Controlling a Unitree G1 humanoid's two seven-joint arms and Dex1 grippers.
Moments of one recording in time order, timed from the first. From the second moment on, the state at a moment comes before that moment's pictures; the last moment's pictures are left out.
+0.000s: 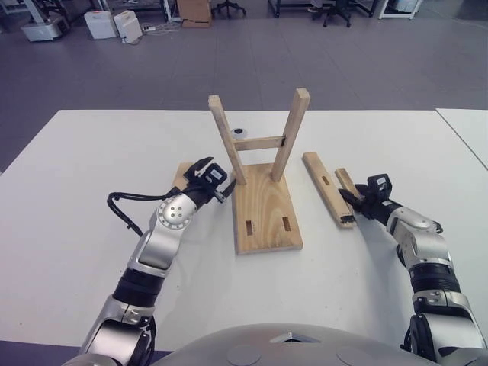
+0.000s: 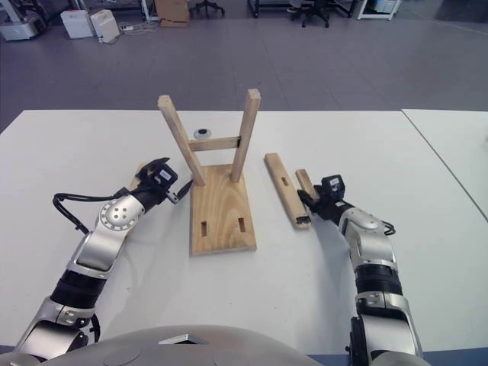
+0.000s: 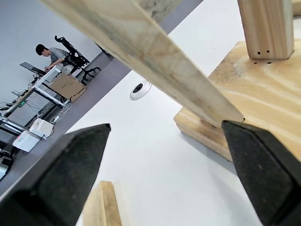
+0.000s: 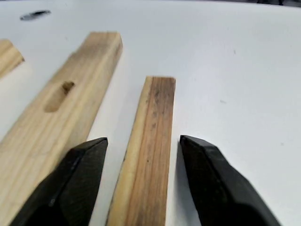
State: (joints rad) left arm -0.17 0.34 -0.21 -0.13 0.20 0.34 -0.38; right arm -0.23 -0.44 -0.16 0.42 0.20 0.30 0.54
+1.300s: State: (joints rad) left arm -0.59 -0.11 0.18 -0.43 -1.14 0.79 0.04; right arm -0.43 -0.35 0.09 -0.53 0.32 0.37 0.48
